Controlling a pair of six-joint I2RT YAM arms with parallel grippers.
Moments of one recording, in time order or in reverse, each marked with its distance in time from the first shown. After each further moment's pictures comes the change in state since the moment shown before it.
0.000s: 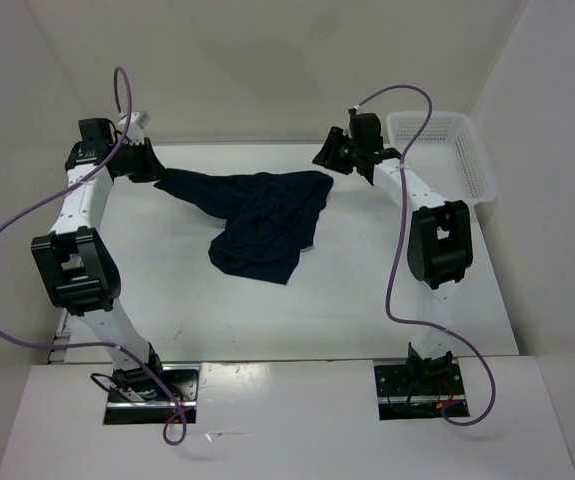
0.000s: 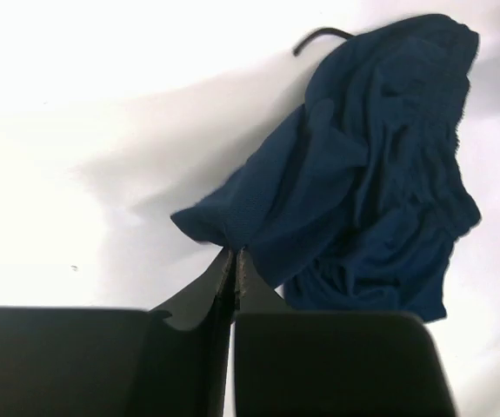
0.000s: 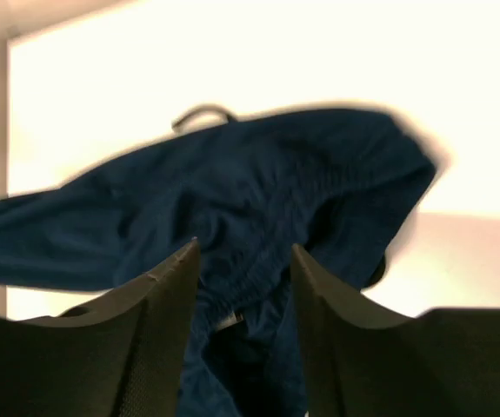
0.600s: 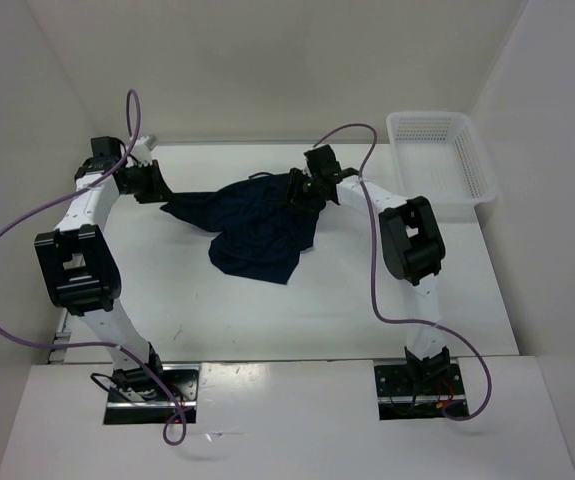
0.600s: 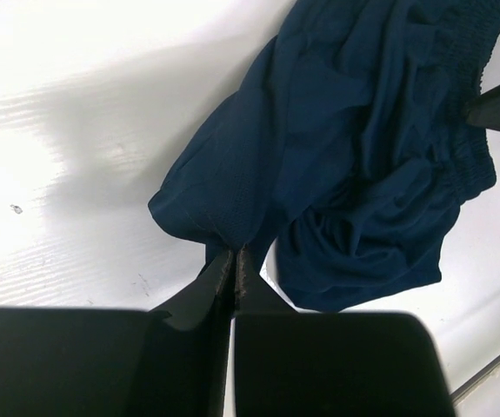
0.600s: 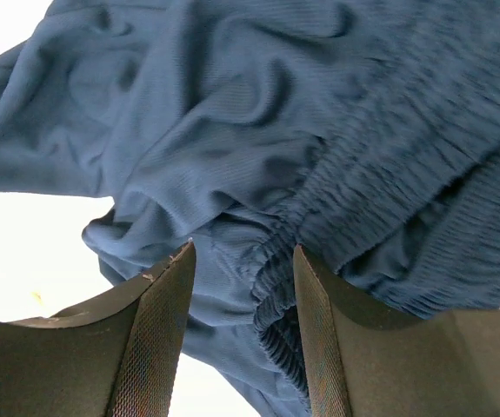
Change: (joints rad) left arm -0.003 -0.019 -0.143 -0.028 -0.003 0.000; right arm 0.175 0.119 -0.056 -0.080 -0.122 0.106
